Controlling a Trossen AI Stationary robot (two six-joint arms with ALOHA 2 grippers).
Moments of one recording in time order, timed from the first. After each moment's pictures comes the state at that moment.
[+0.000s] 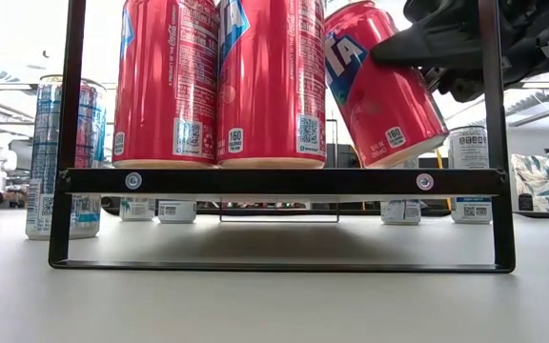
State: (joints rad) left arm -0.27 2.02 1.94 -0.85 -0.16 -1.14; right arm 0.42 1.54 0.51 0.86 0.26 0.31
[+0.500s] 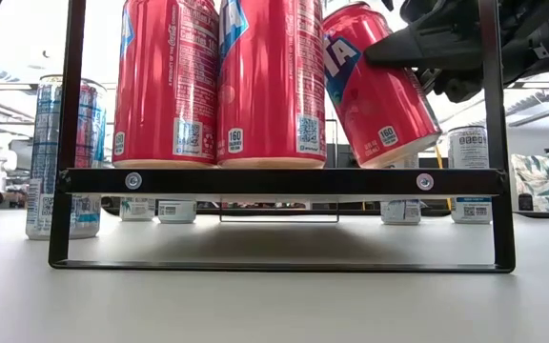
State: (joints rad) left arm -0.26 2.05 1.94 -0.87 -0.13 -1.17; right arm 0.41 1.54 0.51 0.87 0.26 0.31
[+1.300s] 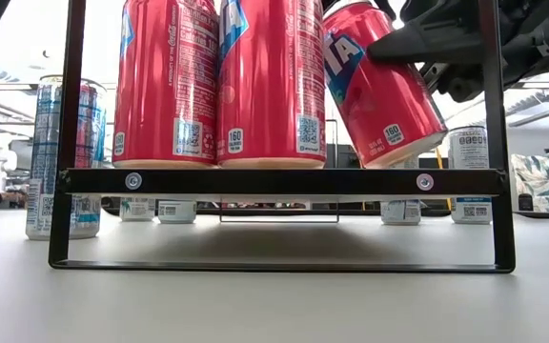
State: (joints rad) left arm -0.21 2.06 1.94 -0.87 0.03 -1.20; right arm 0.41 1.54 0.51 0.87 0.25 0.36
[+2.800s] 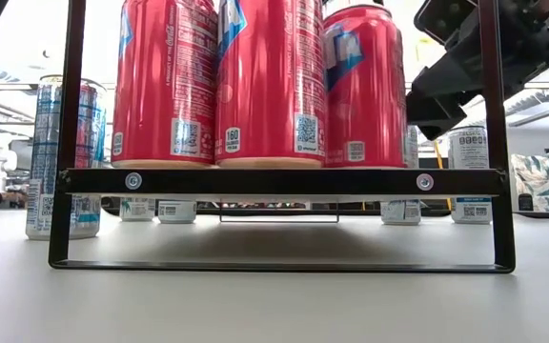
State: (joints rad) left arm -0.22 2.06 1.96 -0.91 0.05 -1.20; right arm 0.41 1.37 0.51 0.50 0.13 0.38
